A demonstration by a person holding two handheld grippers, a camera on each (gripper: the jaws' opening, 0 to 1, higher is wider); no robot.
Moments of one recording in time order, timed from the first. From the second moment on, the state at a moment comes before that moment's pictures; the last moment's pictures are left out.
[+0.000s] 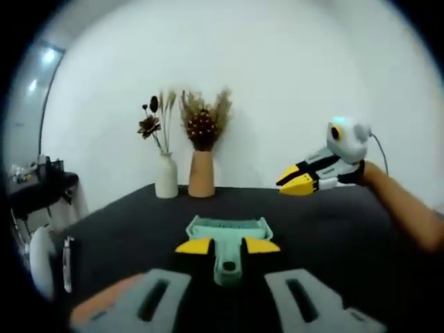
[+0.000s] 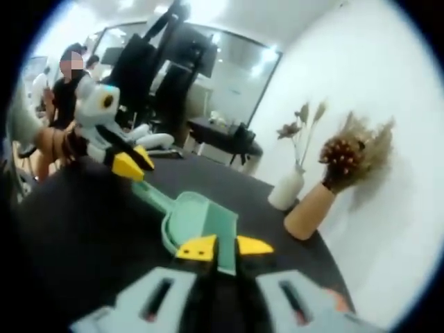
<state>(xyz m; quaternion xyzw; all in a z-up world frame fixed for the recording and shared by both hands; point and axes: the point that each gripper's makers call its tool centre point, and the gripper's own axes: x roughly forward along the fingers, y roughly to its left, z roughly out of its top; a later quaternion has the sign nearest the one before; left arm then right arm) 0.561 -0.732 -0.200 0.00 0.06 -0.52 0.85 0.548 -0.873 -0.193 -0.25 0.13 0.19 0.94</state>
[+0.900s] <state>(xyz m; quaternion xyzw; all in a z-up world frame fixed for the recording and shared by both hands) 0.502 -0.754 -0.158 -0.01 0.03 -0.59 0.81 0.464 -0.870 -0.195 -0.29 0.22 0.10 0.93</state>
